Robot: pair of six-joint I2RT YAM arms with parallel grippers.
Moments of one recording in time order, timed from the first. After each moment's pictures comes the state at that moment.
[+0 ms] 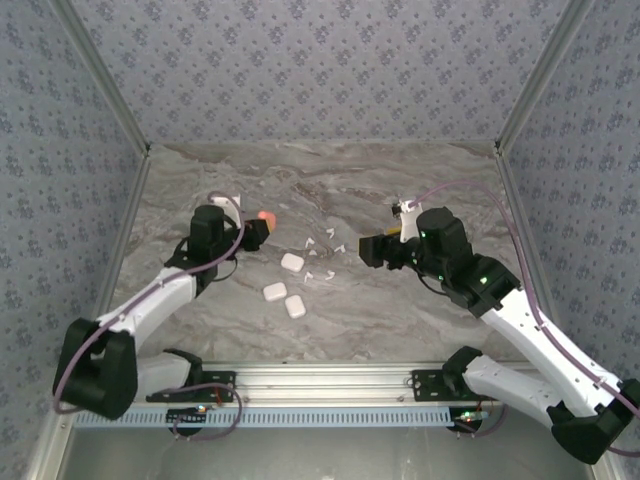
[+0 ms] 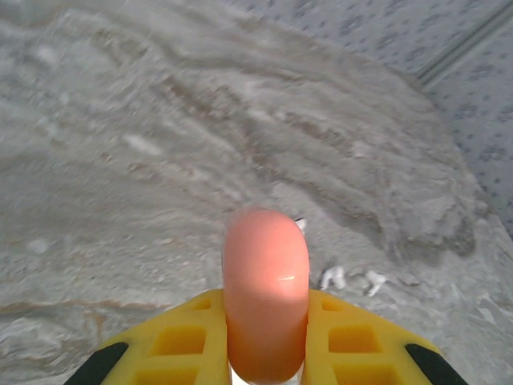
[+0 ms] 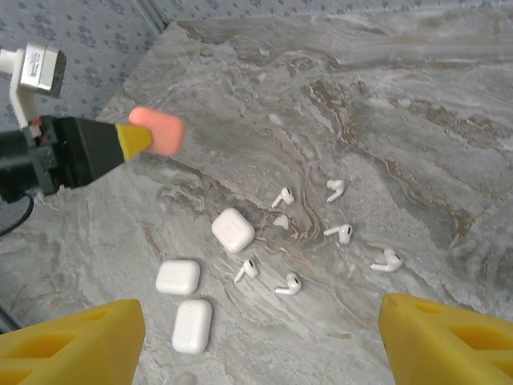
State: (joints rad) left arm -0.33 1.24 0.66 0.08 0.29 -0.50; right arm 0.66 0.90 0.98 -0.60 -0.04 0.37
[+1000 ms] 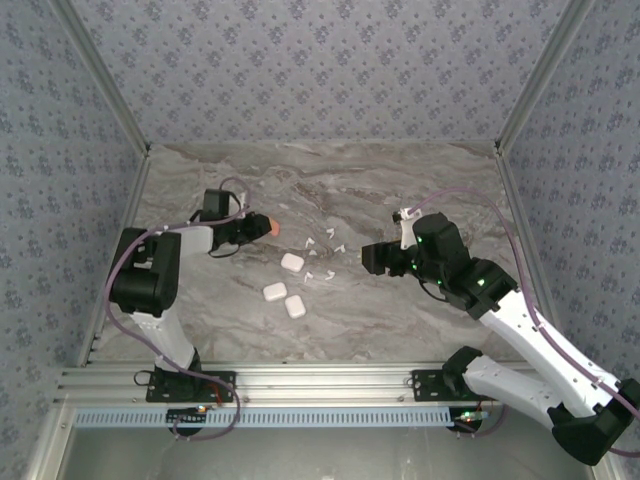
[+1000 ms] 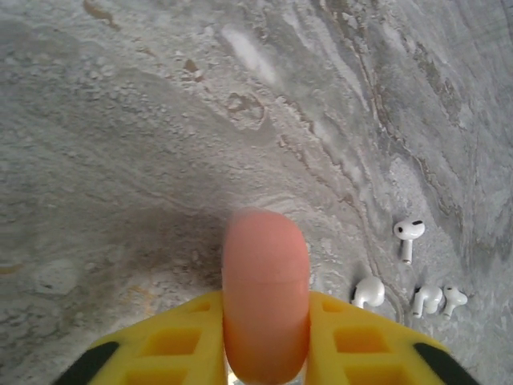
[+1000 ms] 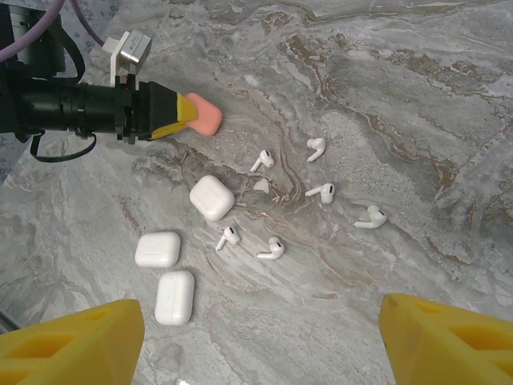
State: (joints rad) left arm -0.17 1.82 0.92 0.07 0.57 -0.53; right arm 0.66 0.89 0.94 -0.66 -0.03 0.40
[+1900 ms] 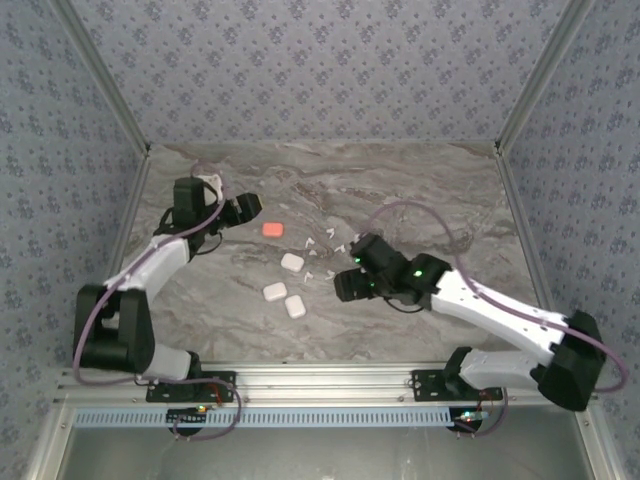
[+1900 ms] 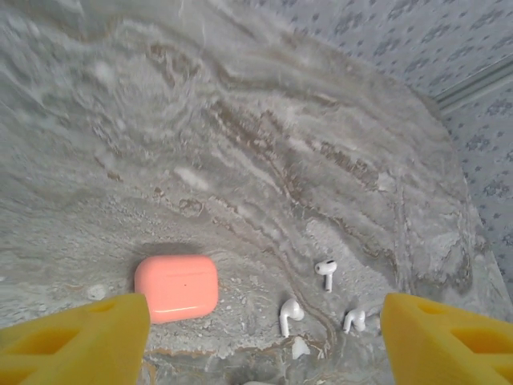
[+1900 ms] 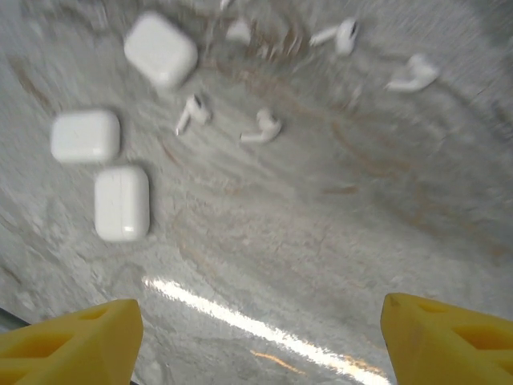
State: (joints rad) left arm -0.14 1.38 0.86 -0.04 0.46 -0.48; right arm 0.94 1.22 0.95 -0.74 0.12 0.58
